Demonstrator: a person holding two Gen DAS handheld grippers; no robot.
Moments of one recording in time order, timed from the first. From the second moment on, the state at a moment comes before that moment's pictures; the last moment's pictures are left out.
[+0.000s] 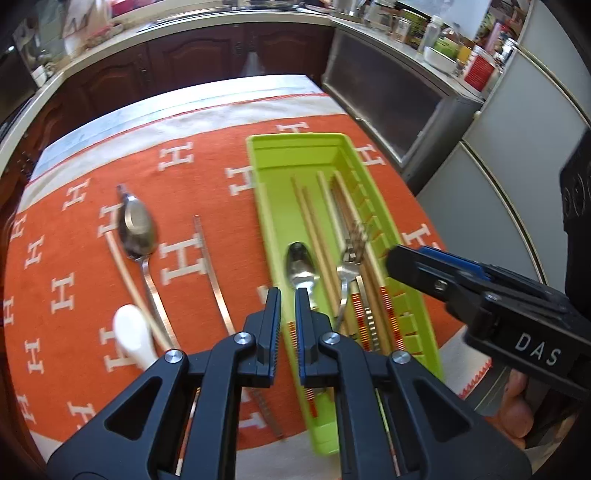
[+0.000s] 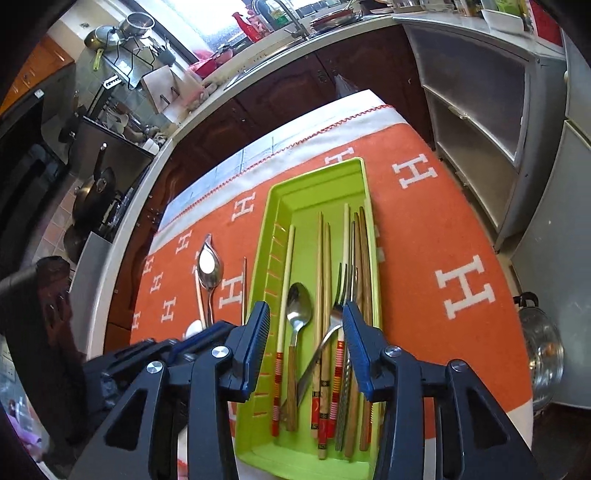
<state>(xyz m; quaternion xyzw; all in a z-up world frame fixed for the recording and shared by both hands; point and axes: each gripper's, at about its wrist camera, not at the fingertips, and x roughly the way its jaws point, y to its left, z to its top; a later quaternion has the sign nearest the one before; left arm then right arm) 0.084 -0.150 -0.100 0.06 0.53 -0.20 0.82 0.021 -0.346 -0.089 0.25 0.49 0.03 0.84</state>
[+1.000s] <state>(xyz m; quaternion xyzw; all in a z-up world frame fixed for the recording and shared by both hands) 0.056 0.049 -0.113 -0.04 0.55 -0.06 0.83 0.007 -0.232 -0.077 0.11 0.52 0.07 0.84</state>
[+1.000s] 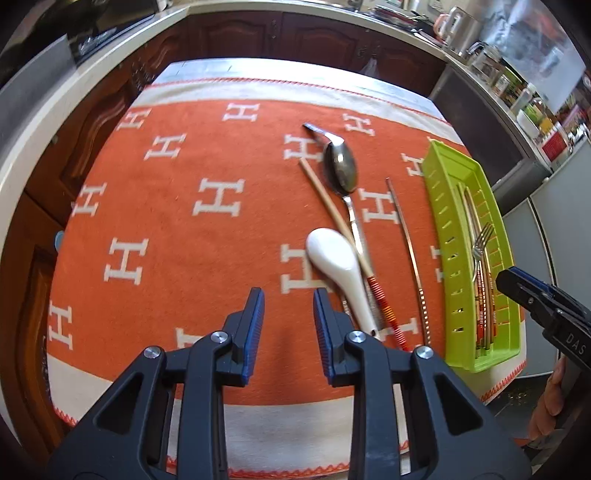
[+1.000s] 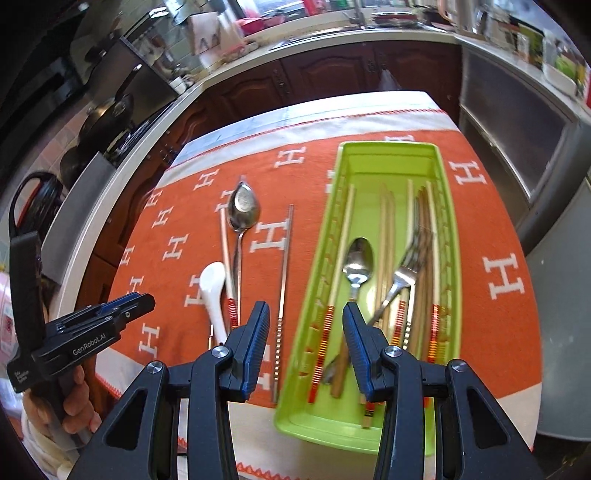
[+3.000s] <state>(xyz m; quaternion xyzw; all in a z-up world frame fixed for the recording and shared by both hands) 0.140 0.020 -0.204 -0.26 0.57 -0.18 0.76 0.061 -0.126 -0.161 0.04 0.58 0.17 0.80</state>
